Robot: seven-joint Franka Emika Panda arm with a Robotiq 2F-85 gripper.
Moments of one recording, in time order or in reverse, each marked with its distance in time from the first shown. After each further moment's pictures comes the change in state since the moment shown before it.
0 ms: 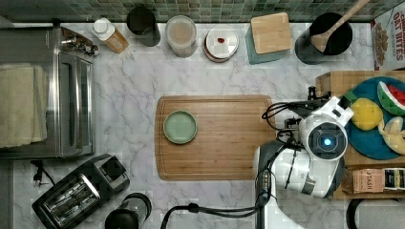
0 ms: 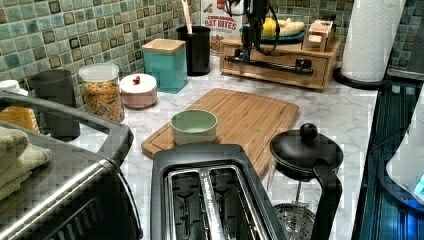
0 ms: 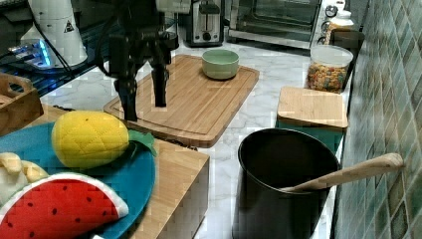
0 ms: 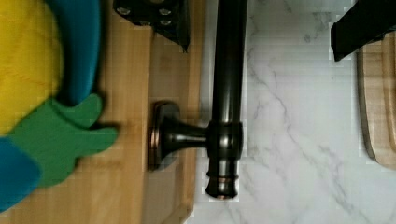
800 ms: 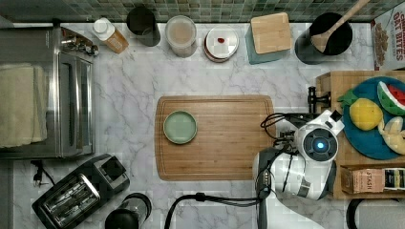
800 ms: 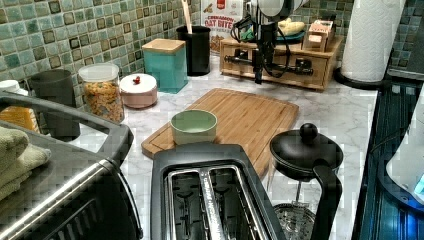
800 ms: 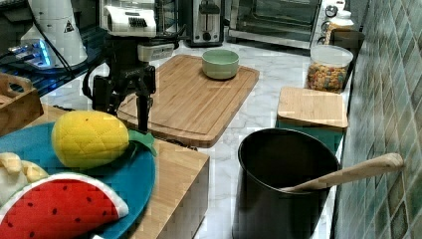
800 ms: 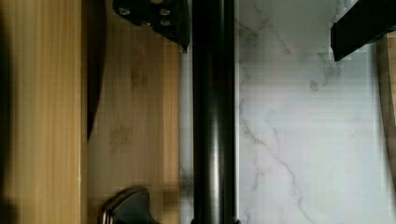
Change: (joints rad) arm -0.005 0.078 -0.031 -0.061 -0.014 0.058 0.059
